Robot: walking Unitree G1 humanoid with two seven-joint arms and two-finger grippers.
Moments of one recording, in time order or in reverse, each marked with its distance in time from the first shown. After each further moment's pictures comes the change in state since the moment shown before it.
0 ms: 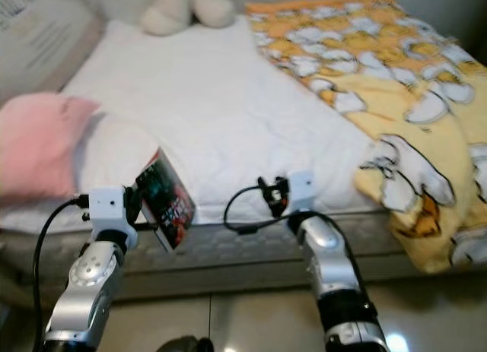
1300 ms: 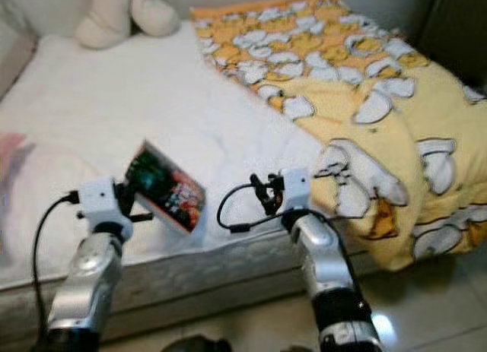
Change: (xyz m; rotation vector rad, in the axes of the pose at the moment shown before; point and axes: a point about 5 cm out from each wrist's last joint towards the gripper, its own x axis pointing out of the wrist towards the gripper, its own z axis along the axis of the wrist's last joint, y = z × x) left arm 0.010 -0.002 0.006 -0.126 0.003 0.071; right arm 0.004 0.005 0.009 0.005 -0.030 0.028
